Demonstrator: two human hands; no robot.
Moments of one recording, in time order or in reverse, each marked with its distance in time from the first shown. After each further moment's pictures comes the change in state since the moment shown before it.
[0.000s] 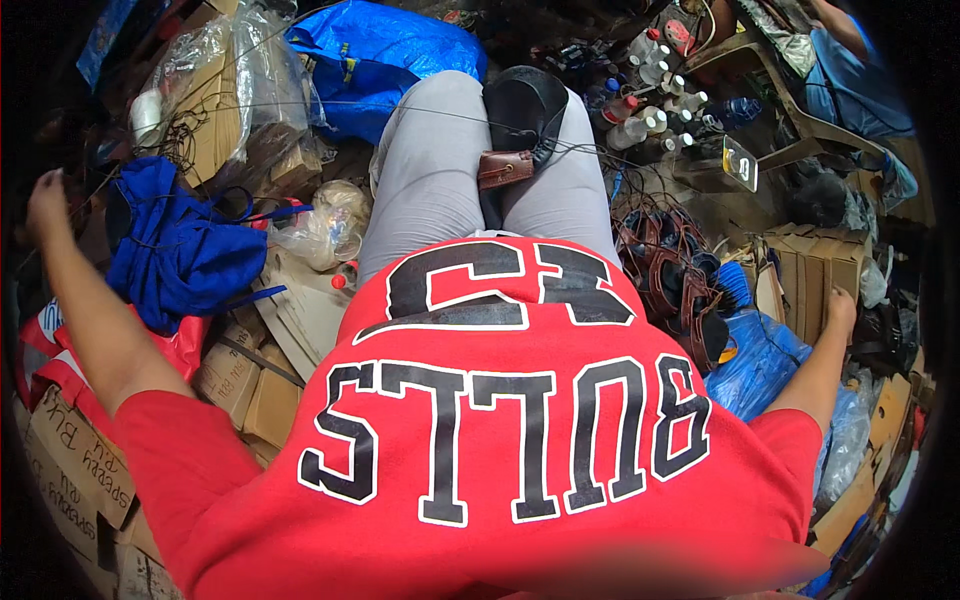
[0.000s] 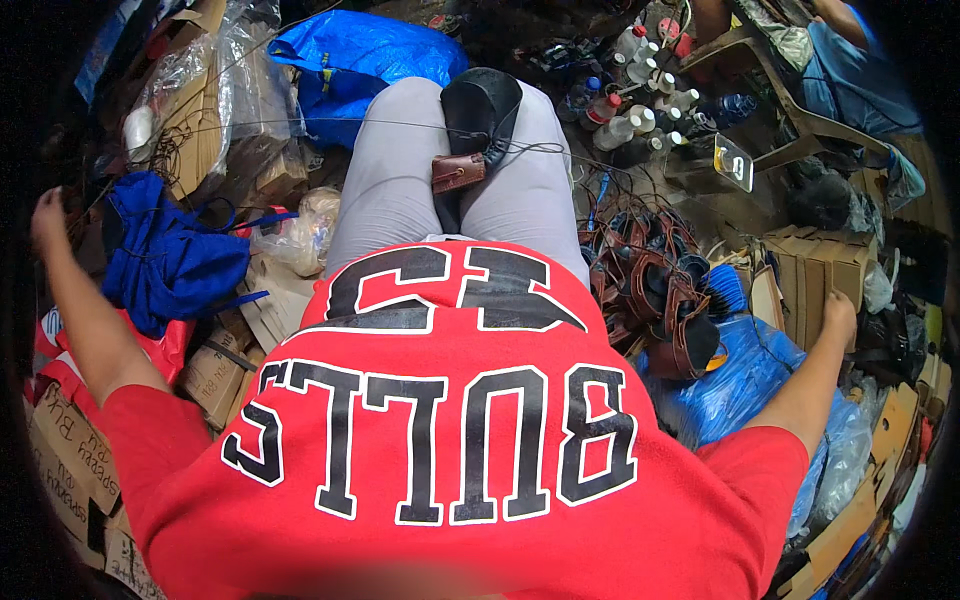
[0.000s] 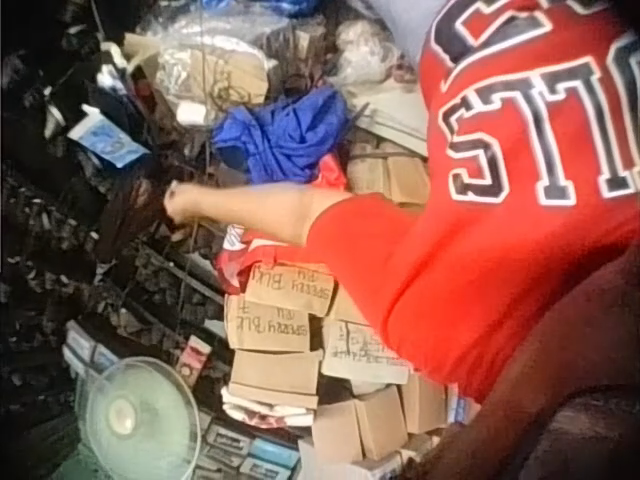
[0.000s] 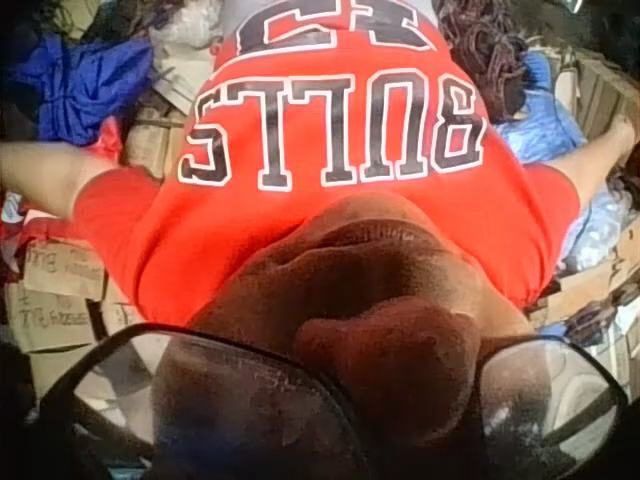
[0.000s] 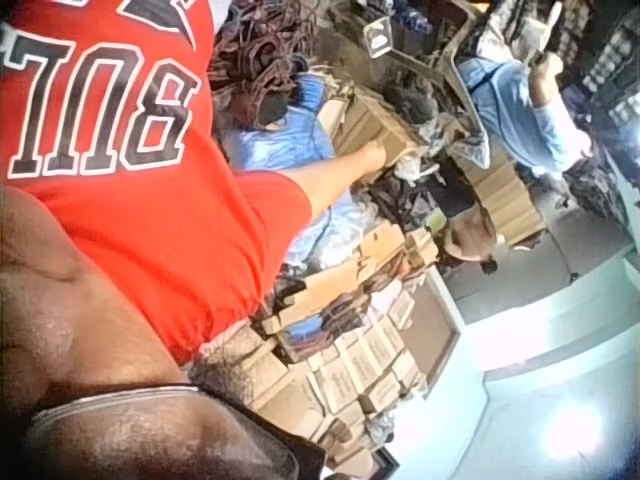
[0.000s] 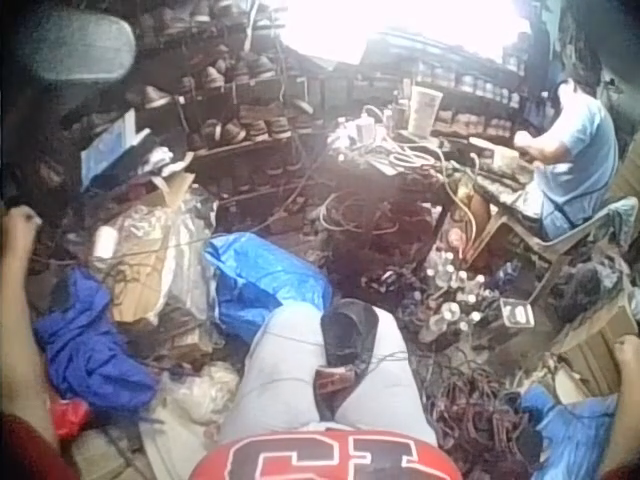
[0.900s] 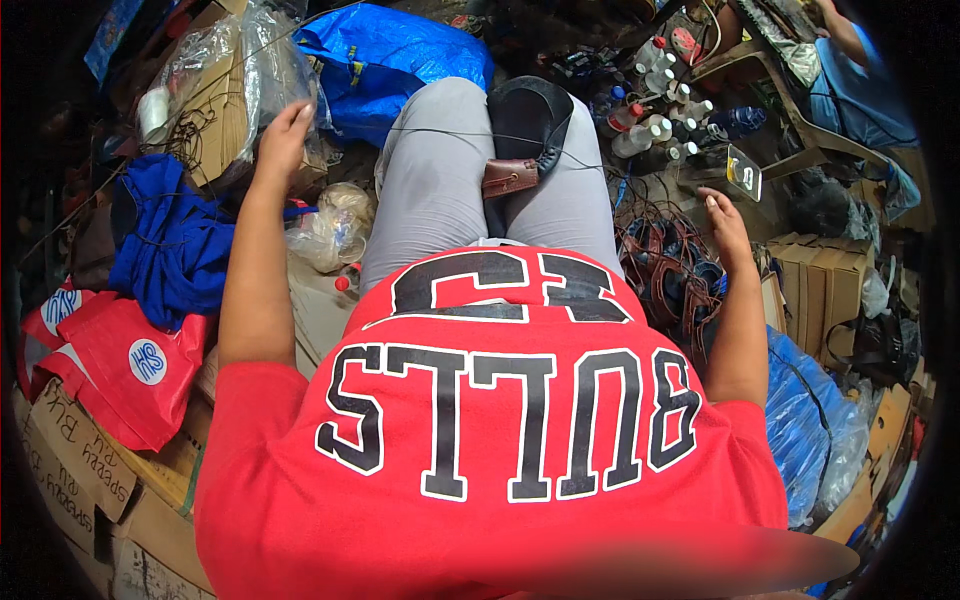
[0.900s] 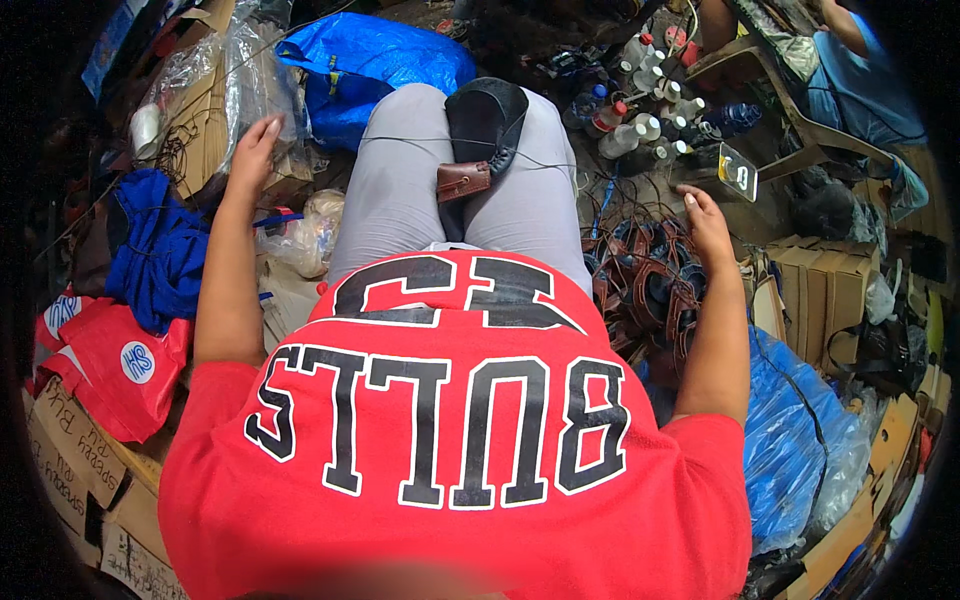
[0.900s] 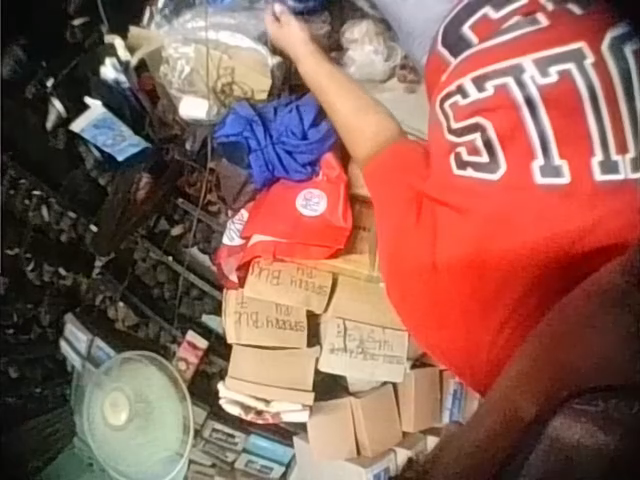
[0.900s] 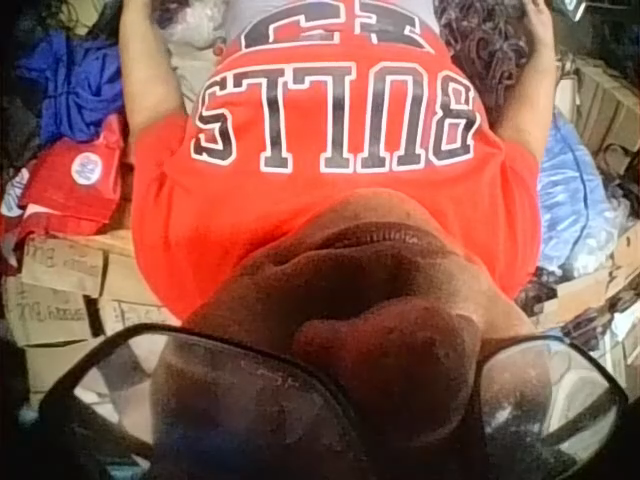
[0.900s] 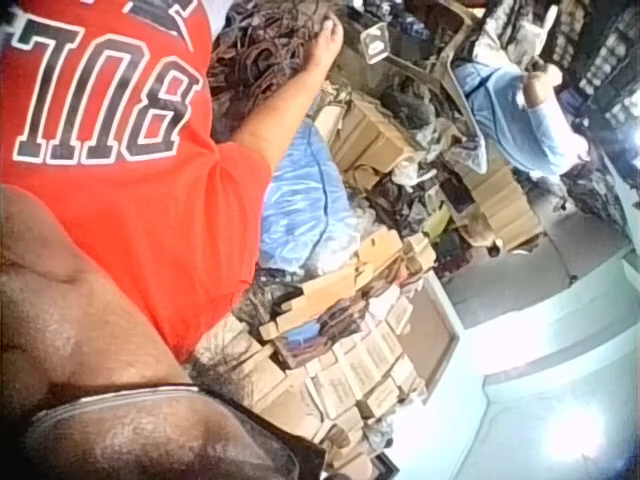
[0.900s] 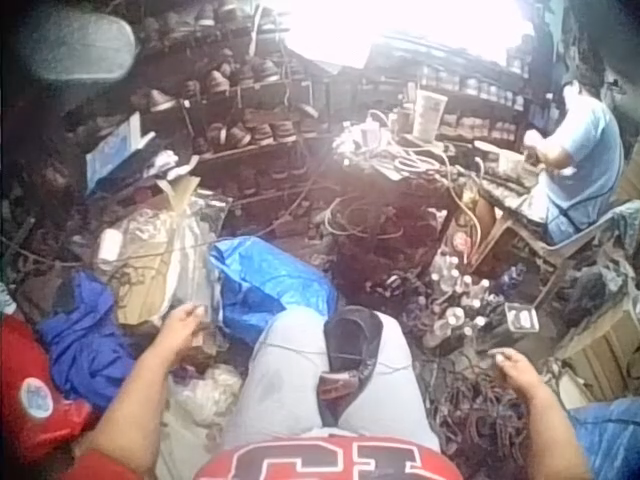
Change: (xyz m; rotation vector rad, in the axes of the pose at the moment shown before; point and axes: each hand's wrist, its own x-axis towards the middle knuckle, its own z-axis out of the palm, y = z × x) left_hand -0.300 0.300 0.004 -1.383 -0.703 0.246; right_hand -0.141 -0.328 0.036 1.257 -0.571 -0.343
